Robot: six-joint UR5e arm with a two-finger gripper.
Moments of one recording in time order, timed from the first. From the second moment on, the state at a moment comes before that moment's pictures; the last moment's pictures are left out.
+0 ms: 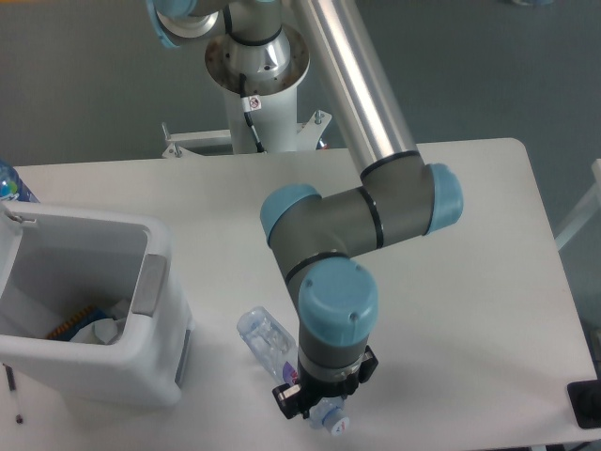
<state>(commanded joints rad) 2.35 -2.24 -1.05 -1.17 1.40 -0.07</state>
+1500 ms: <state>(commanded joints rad) 2.35 -1.92 -1.09 -0.89 1.09 -0.02</state>
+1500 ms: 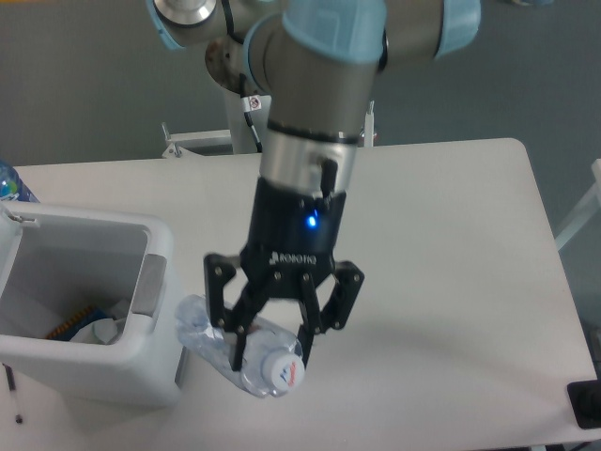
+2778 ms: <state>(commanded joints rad) 2.12 -1.85 -1.35 -0.79 1.08 0.26</state>
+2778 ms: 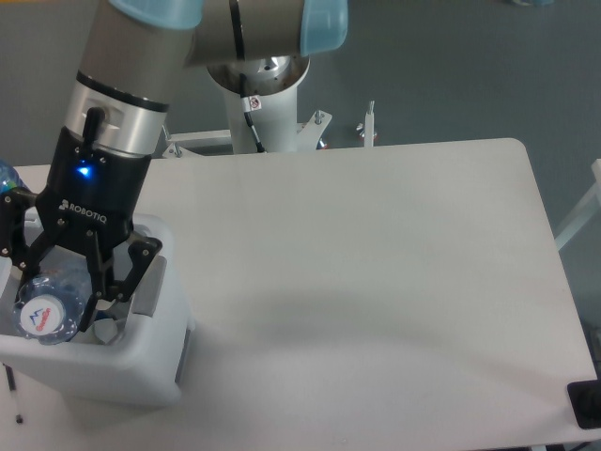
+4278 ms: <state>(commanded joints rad) 2.40 -1.86 -1.38 -0.81 1.12 0.28</state>
